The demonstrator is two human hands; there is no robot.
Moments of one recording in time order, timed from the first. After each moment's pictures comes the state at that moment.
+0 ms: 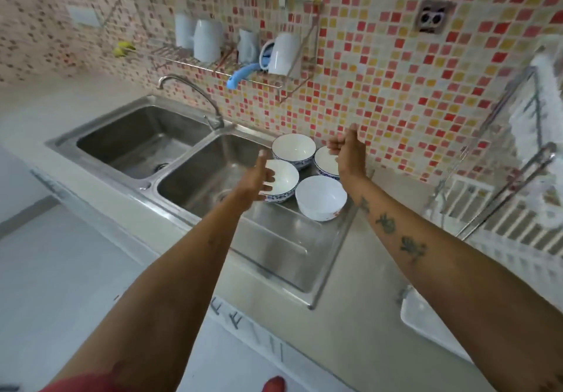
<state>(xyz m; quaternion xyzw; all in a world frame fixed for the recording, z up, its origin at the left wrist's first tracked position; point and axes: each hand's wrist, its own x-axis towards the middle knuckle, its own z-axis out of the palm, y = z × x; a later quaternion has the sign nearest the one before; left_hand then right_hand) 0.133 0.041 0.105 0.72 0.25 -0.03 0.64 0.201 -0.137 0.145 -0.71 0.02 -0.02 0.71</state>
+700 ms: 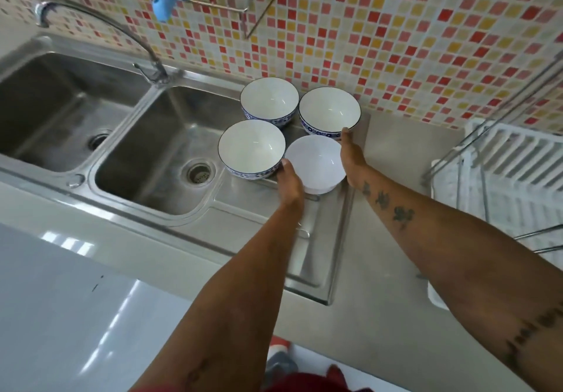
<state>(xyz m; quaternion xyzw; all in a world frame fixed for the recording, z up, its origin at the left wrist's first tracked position) 0.217 -0.045 -0.068 0.54 0.32 0.00 0.78 0.275 -0.151 -0.003 -0.73 0.22 0.14 0.63</state>
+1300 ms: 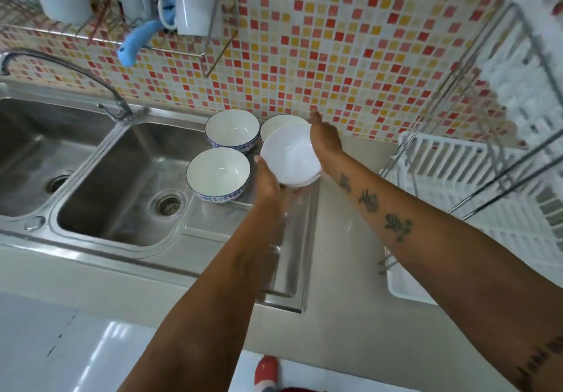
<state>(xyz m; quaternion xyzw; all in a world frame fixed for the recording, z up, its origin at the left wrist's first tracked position) 0.189 -0.065 0.054 0.34 0.23 -0.13 0.90 0.238 -0.152 0.131 -0.80 0.21 0.05 0.56</state>
